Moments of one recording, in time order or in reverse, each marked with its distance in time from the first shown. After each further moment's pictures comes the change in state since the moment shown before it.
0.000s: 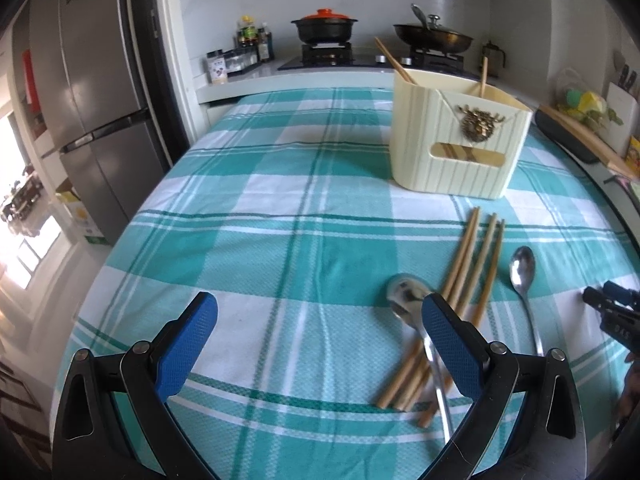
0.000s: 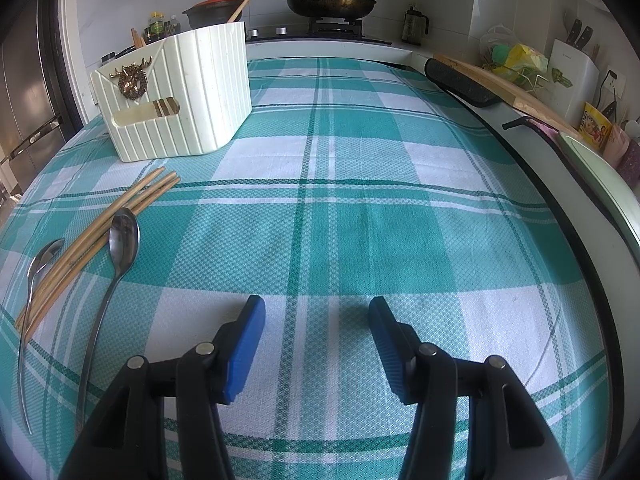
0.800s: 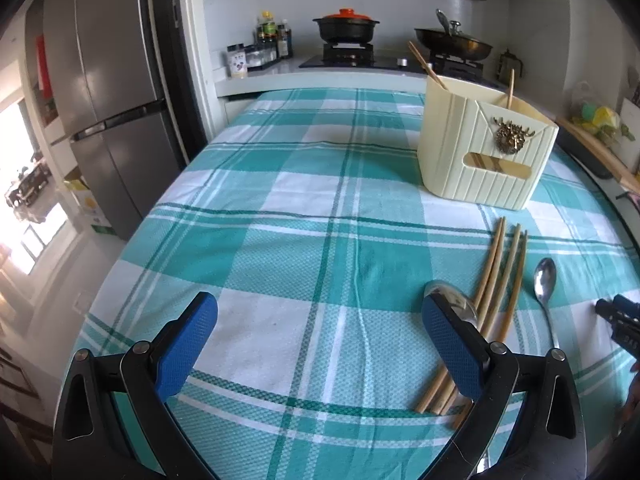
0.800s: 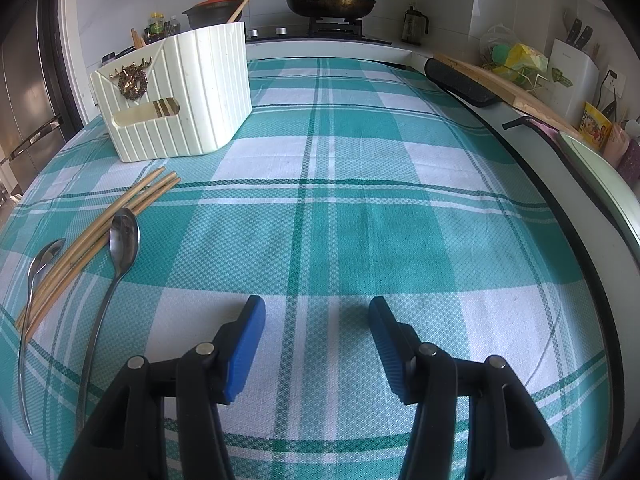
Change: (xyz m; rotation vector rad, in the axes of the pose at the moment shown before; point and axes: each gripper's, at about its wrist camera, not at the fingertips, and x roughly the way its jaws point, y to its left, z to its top) left arm 0.005 0.030 0.003 -0.050 -0.003 0.034; right arm 0.000 0.000 0.000 0.000 0.001 0.001
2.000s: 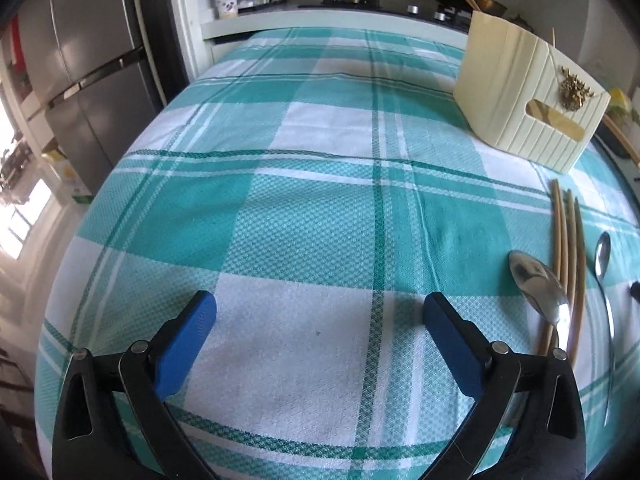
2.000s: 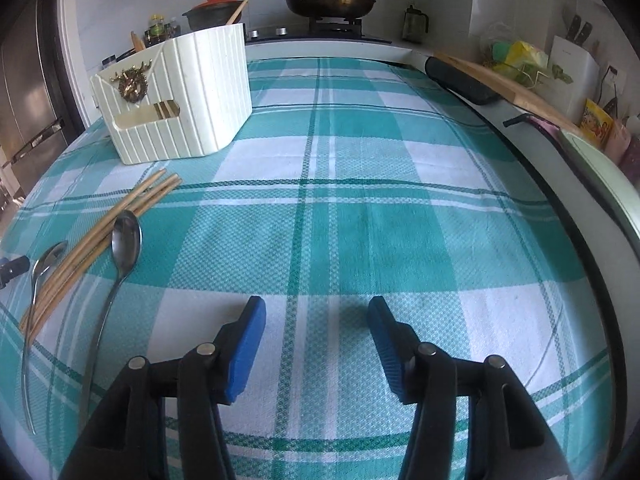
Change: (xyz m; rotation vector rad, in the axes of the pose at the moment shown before) left arm 0.081 0.035 -0.006 0.002 0.183 -0.056; right arm 0.001 -0.003 0.000 0.009 0.001 0.011
